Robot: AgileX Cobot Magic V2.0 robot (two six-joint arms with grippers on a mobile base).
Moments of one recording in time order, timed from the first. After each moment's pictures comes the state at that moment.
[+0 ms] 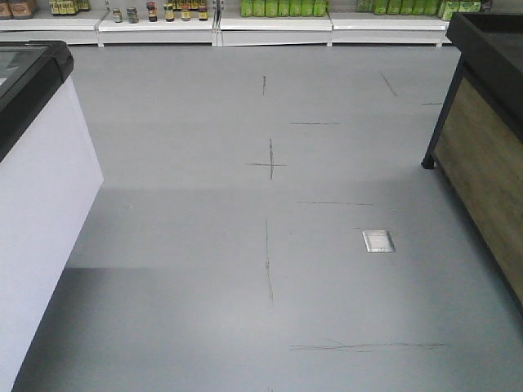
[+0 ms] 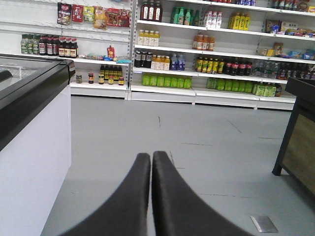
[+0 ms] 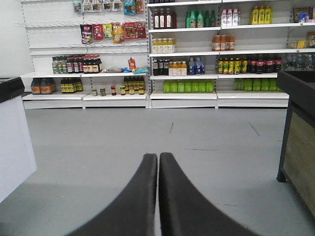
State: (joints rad) left arm -0.01 -0.01 0.03 -0.10 0.09 -0.03; right arm 0.12 -0.01 0.03 -0.12 0.06 0.11
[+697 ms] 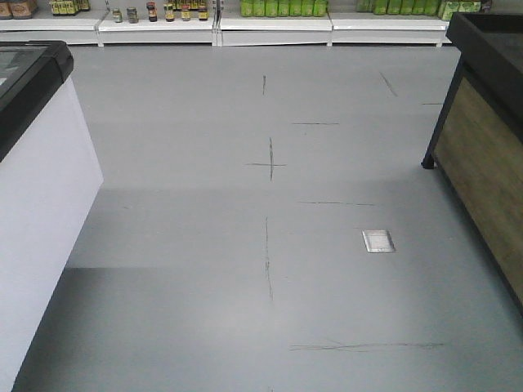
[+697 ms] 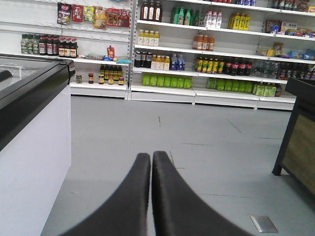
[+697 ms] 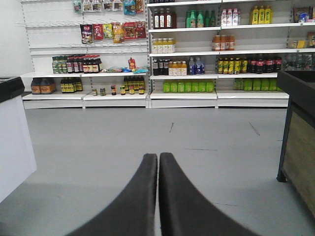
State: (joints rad) left arm -0.01 -0.01 0.03 -0.10 0.09 -0.03; right arm 0.12 -0.01 0.03 -0.12 0.06 0.11
